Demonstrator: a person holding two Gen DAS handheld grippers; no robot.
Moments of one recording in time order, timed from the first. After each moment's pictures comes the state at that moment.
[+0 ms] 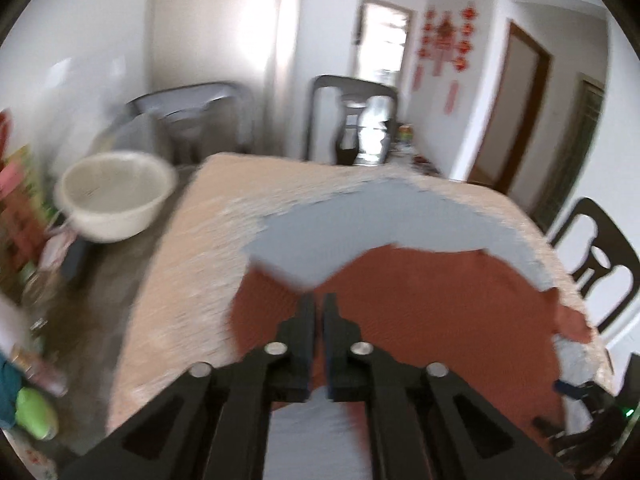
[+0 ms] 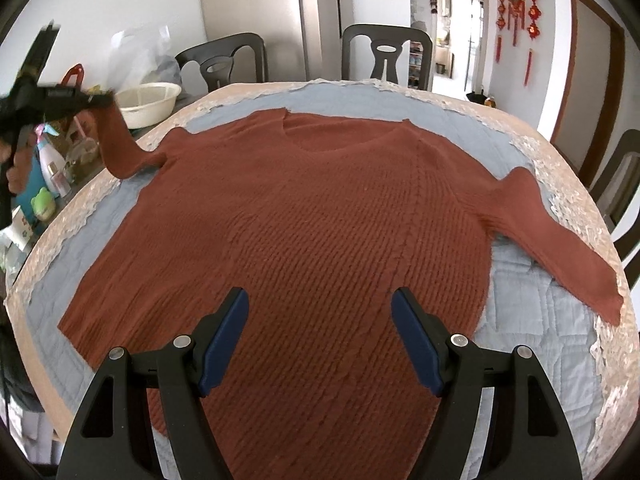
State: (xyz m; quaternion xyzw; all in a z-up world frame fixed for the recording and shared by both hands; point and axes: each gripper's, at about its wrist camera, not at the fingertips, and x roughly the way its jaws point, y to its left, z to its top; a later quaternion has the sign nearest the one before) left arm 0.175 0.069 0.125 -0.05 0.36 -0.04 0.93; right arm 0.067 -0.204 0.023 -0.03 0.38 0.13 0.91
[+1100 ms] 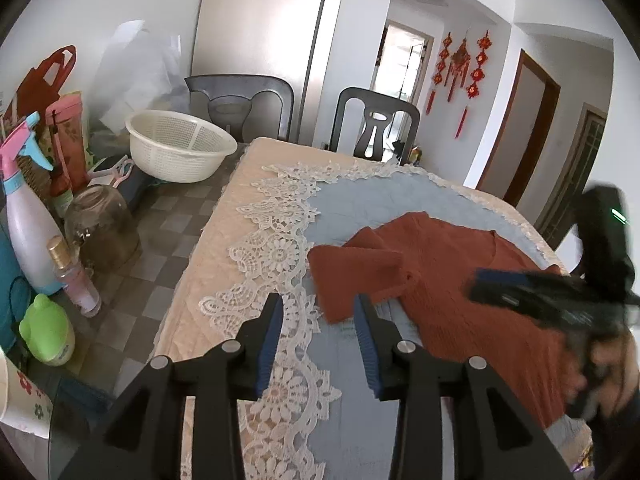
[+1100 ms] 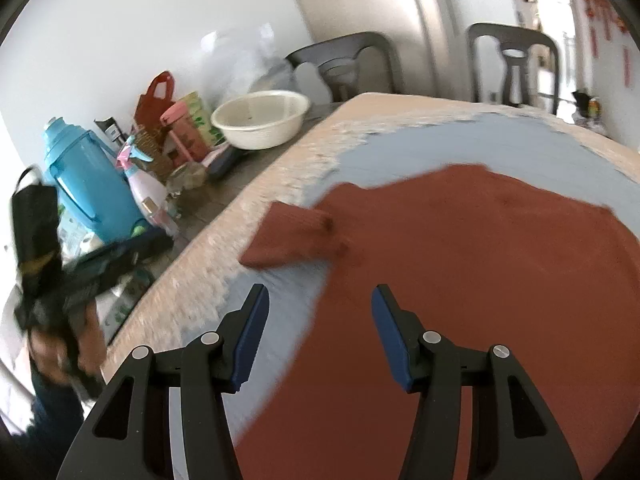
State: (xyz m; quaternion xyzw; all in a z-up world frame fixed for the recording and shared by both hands) left arm 0.066 0.155 0.077 -0.10 0.32 -0.01 0.94; right arm 0.165 -0.026 0.065 0.01 0.39 0.34 0.85
